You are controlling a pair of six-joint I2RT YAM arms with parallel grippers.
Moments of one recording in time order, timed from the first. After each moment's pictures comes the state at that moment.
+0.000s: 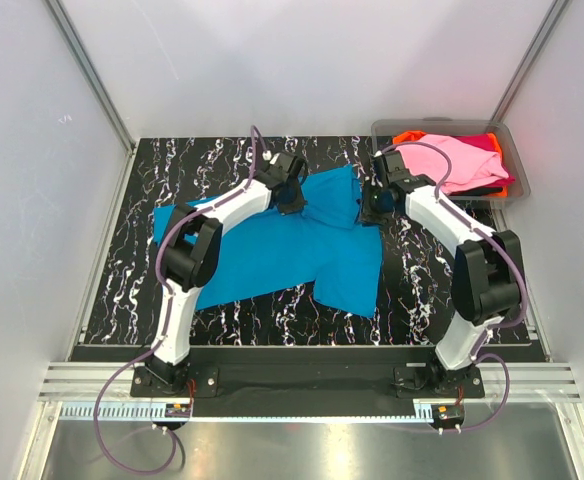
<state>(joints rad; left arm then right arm) -0.55 2.18 1.74 -0.48 -0.07 -0.77 0.31 1.74 1.34 -0.59 -0.09 0.46</state>
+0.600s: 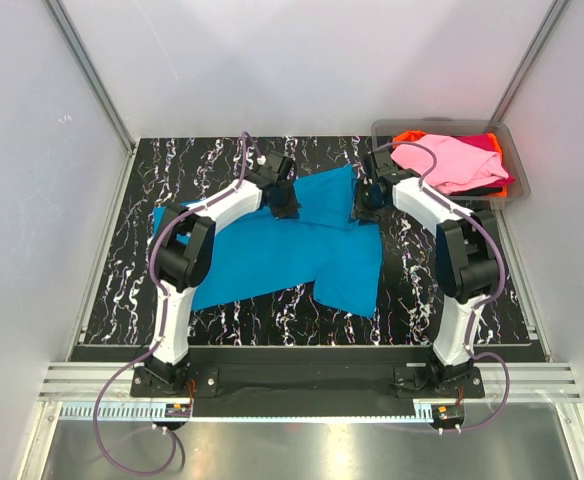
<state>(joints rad) -0.51 2.14 1.67 -0.49 0.07 -0.75 0.31 1.92 1.46 -0.59 -0.09 0.46</state>
